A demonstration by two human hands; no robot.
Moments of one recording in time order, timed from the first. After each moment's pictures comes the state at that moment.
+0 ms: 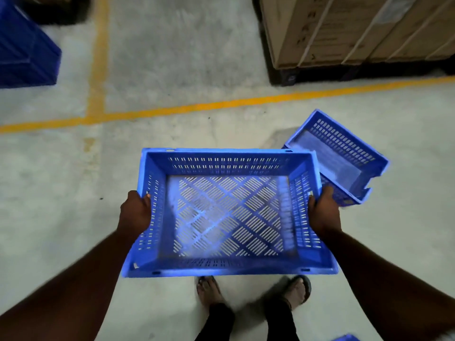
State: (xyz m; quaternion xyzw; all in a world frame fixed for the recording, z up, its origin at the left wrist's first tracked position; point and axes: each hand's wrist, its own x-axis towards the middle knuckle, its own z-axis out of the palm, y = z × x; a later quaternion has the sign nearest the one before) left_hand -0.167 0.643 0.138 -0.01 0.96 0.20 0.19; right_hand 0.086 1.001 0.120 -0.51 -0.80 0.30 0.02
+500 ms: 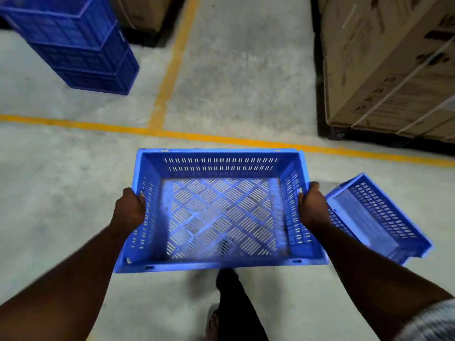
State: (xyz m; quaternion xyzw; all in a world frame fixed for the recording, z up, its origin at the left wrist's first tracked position) left_hand -0.328 0.521 0.211 -0.09 0.96 0.20 0.15; right_hand -0.175 0.943 0.196 -0.37 -0.89 0.28 -0.02
